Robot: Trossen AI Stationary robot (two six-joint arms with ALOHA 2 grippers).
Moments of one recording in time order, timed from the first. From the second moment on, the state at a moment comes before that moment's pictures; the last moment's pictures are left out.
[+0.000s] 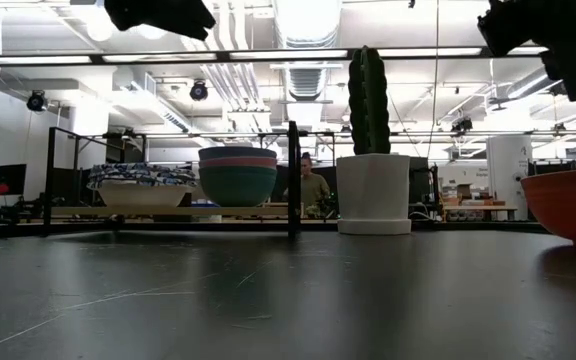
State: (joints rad) left arm -0.42 1.26 1.06 -0.54 -0.75 -0.53; right arm 0.17 1.10 1.03 -1.29 -0.14 0.96
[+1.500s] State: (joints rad) left arm -0.58 1.26 1.02 -0.54 -0.91 -0.59; right arm 0.20 1.53 1.01 -1.17 -0.09 0.91
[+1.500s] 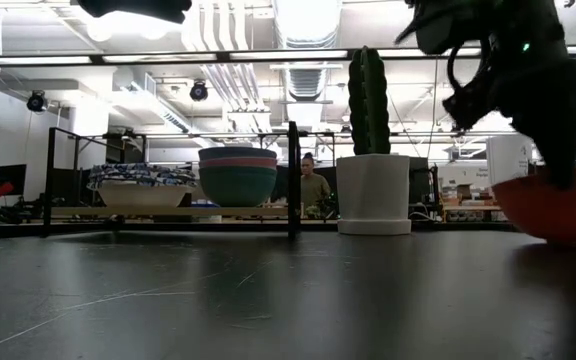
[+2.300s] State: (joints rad) left arm -0.61 1.26 0.99 -0.52 -0.96 -0.65; right arm 0.19 1.50 1.50 -0.51 0.32 -0.23
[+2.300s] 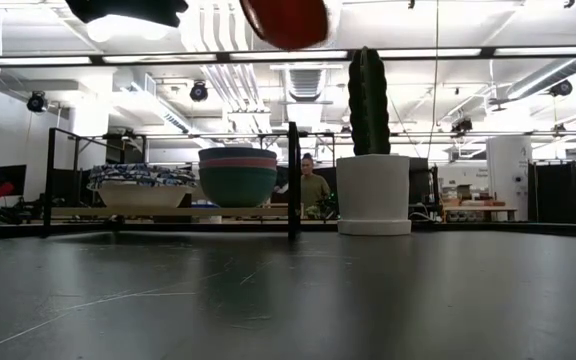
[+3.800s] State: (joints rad) left arm -0.66 1.26 0.99 -0.49 -1.05 -0.63; right arm -0.27 1.85 1.45 0.07 0.10 -0.27
